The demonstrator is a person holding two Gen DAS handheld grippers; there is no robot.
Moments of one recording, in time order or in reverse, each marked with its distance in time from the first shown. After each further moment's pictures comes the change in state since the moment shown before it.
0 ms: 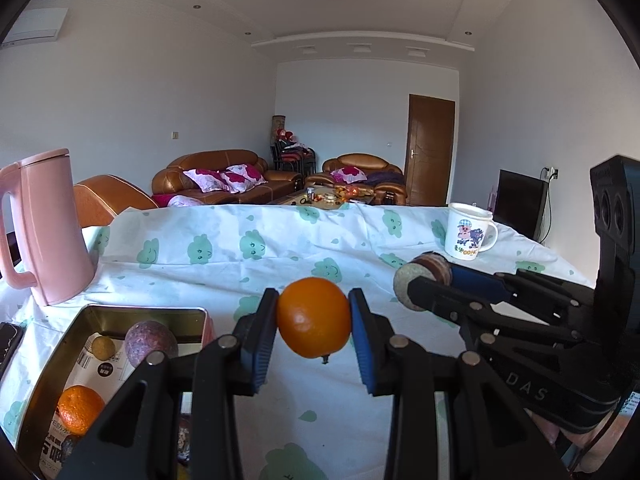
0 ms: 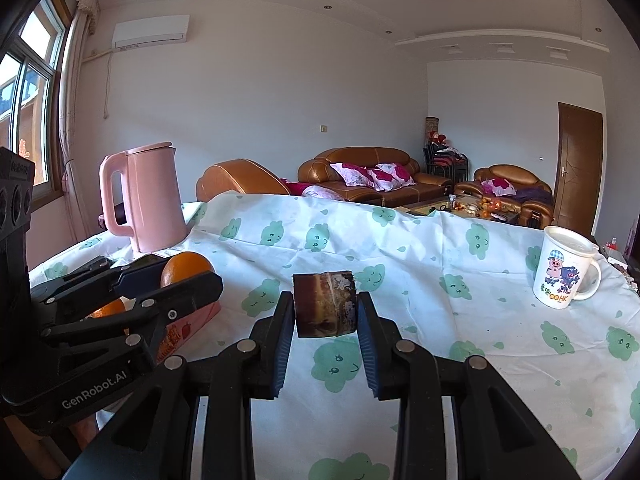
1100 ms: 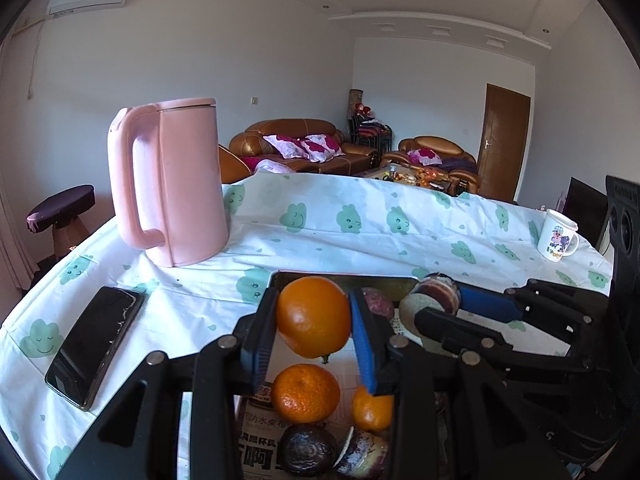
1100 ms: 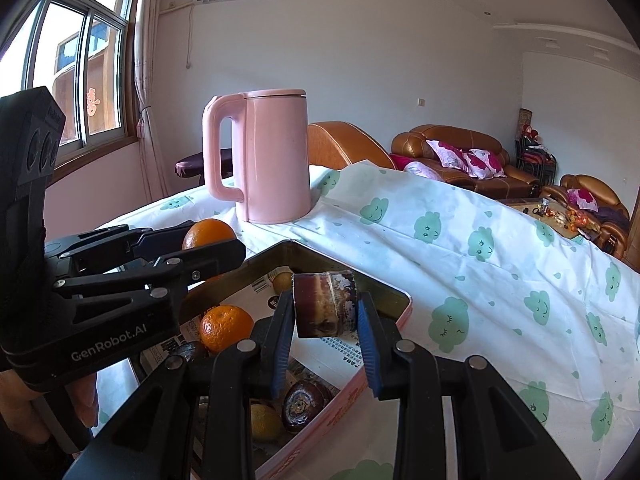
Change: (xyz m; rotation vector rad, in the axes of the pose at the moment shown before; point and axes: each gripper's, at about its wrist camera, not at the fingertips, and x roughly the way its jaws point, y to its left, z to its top) left arm -0.041 0.146 -0.005 -0.117 0.116 0.248; right arm 0.070 0.151 0.018 -0.164 0.148 0.267
